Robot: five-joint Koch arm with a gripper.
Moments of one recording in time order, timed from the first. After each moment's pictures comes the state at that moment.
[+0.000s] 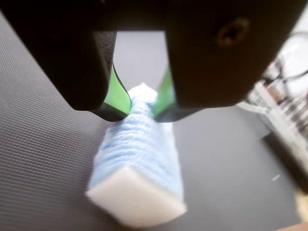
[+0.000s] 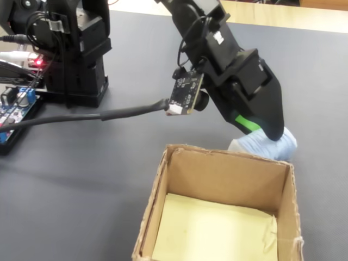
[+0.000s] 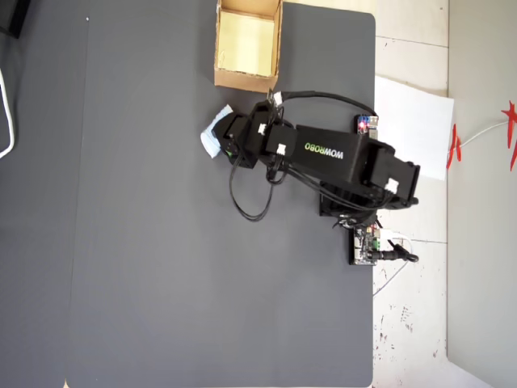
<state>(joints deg) 22.5 89.7 132.2 4.0 73.8</state>
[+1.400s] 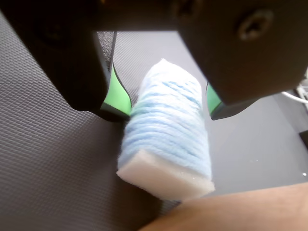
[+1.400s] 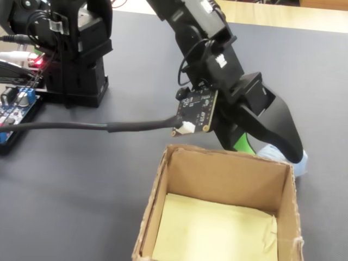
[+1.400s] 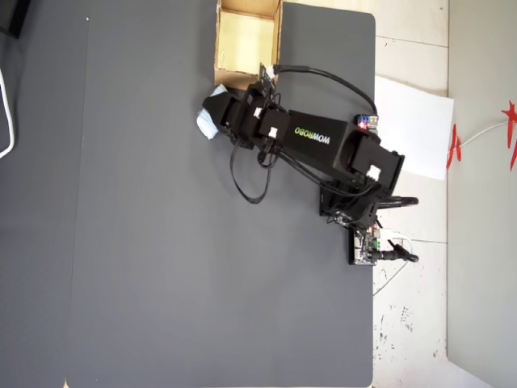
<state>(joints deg) 26.1 79.6 118.5 14.3 90.2</state>
